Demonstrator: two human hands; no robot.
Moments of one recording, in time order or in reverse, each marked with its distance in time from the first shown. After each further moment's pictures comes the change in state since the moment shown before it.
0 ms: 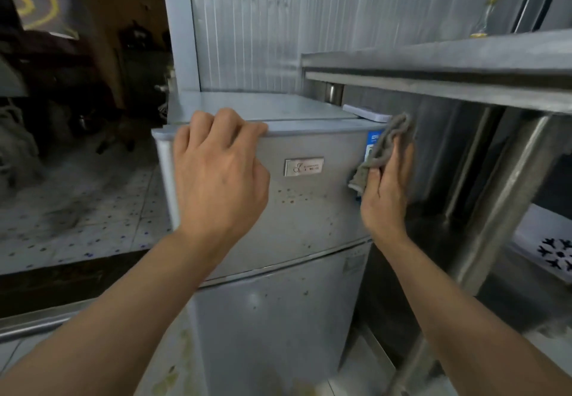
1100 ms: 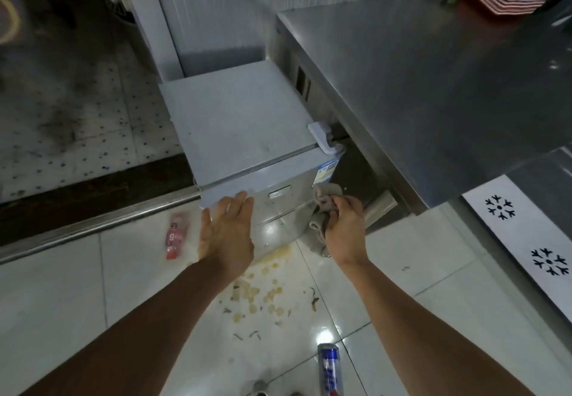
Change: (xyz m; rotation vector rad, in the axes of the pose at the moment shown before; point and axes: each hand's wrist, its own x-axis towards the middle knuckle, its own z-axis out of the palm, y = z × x) left_hand 0.111 0.008 -0.120 -0.017 -1.324 -0.092; right_hand 0.040 -0.210 -0.143 -0.341 -0.634 0.583
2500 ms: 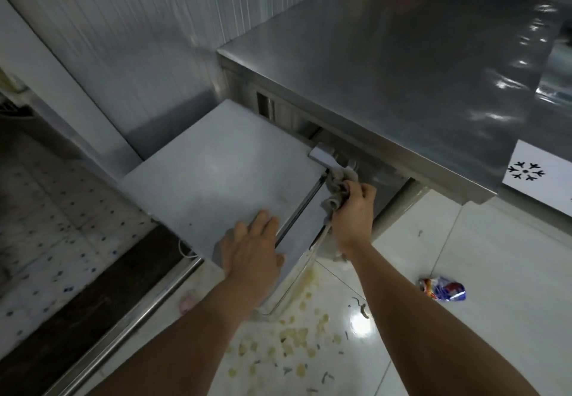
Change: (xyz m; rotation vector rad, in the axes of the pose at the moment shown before) left_hand 0.137 -0.075 -0.014 0.084 -0.167 0.429; right_hand 0.096 -0.052 0.090 0.090 0.509 0.334
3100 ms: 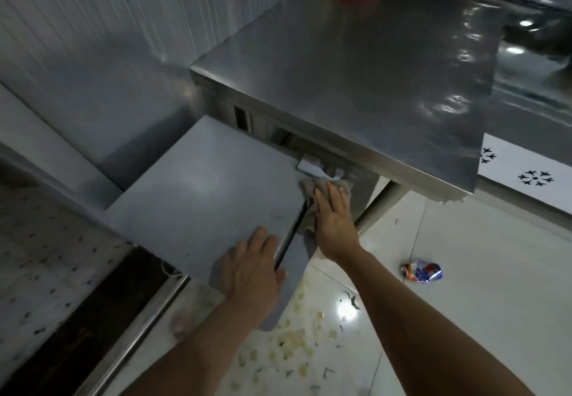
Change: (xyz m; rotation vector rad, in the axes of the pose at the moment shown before) left_hand 0.010 -0.017 -0.008 -0.061 0.002 0.127; right_hand -0.004 -0.015 0.005 -0.448 -0.342 -0.095
